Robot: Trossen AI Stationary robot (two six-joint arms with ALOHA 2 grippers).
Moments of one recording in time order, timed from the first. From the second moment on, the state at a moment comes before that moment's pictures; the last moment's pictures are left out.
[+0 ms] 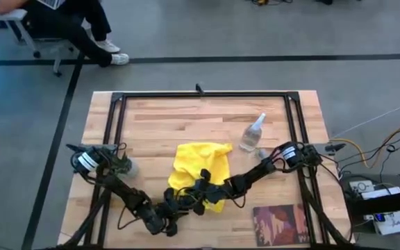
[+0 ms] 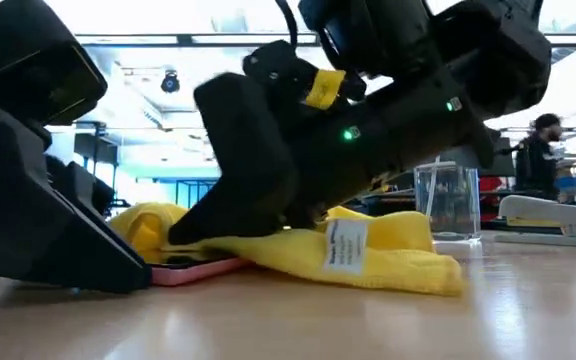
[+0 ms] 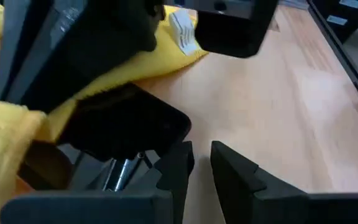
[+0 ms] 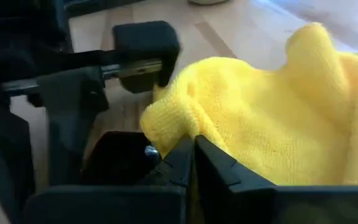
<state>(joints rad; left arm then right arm) -0.74 2.03 0.76 0.55 -0.69 -0.73 0.40 2.28 1.21 0.63 0.39 0.41</state>
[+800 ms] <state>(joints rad) -0.70 2.00 0.71 0.54 -0.73 -0.69 0.58 2.24 1.30 0.26 0.67 0.58</state>
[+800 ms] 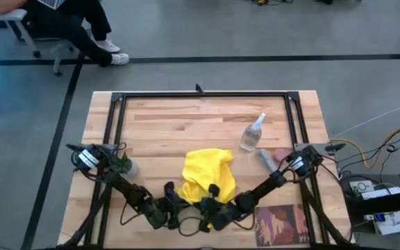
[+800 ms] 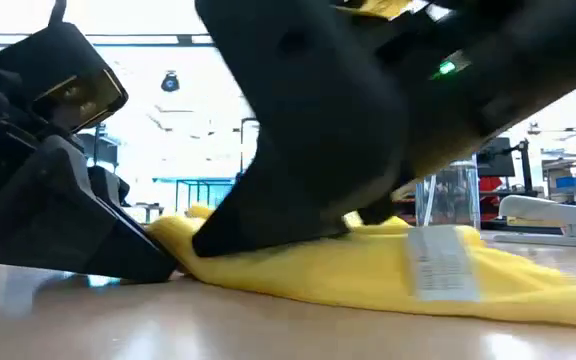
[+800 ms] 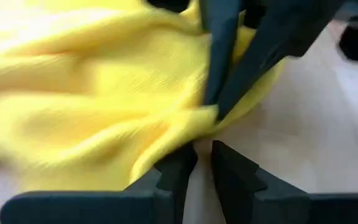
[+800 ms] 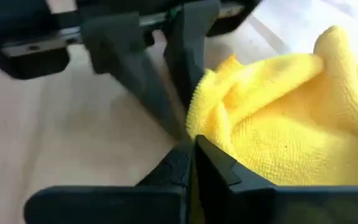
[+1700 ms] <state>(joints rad) -0.68 1.79 0.59 0.47 -0.73 -0.57 0.59 1.78 1.30 -0.46 0.90 0.48</state>
